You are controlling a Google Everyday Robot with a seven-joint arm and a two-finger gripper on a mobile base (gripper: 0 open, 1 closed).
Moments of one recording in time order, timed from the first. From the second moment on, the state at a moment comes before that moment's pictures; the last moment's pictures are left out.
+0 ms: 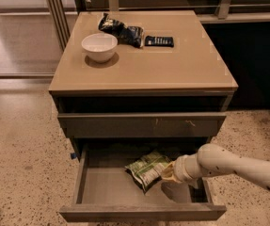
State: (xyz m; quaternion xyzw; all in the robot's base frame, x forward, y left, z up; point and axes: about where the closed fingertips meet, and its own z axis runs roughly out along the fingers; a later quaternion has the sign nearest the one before) arm 0.509 -0.135 0.431 -0.62 0.73 0.15 0.26
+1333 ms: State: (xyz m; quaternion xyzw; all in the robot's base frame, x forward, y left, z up) arm 0.562 -0.125 0.389 -0.61 0.71 0.16 0.32
